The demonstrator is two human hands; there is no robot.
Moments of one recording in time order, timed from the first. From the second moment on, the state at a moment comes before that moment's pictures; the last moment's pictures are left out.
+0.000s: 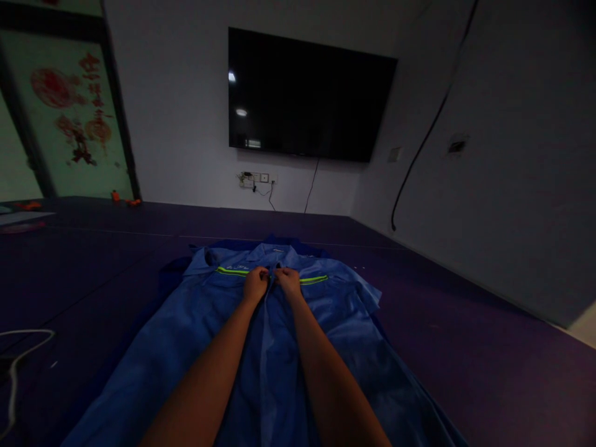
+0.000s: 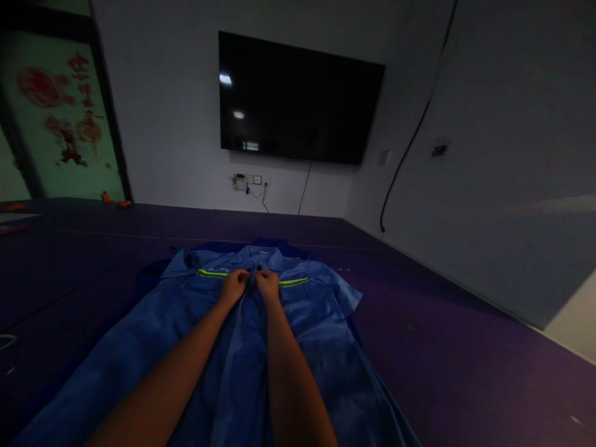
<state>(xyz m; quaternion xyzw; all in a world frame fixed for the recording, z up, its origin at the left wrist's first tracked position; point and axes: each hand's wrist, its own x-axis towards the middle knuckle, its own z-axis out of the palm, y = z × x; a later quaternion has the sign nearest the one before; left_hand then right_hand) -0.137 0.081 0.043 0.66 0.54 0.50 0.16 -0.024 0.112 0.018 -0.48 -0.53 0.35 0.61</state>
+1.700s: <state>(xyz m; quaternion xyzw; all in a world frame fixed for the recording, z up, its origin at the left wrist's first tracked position) -0.137 0.078 0.047 0.68 0.51 0.51 0.15 -0.026 0.103 0.025 -0.51 -0.61 0.24 0.56</state>
